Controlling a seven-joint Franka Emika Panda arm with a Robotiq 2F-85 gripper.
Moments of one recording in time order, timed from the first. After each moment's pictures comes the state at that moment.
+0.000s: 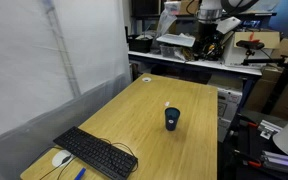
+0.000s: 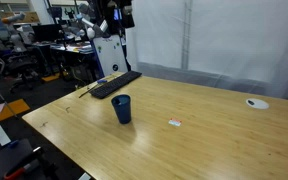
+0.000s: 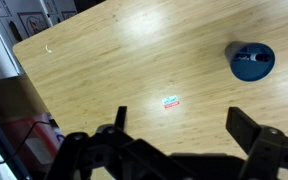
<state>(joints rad) -0.11 -0.35 0.05 -2.37 -0.19 2.09 0.24</state>
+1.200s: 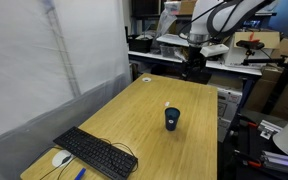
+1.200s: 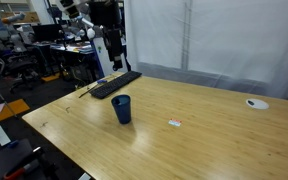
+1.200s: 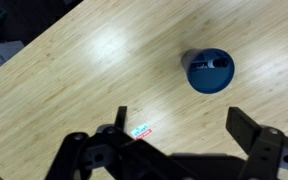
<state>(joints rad) -0.04 -0.18 0.05 -2.45 0.01 2.31 0.43</state>
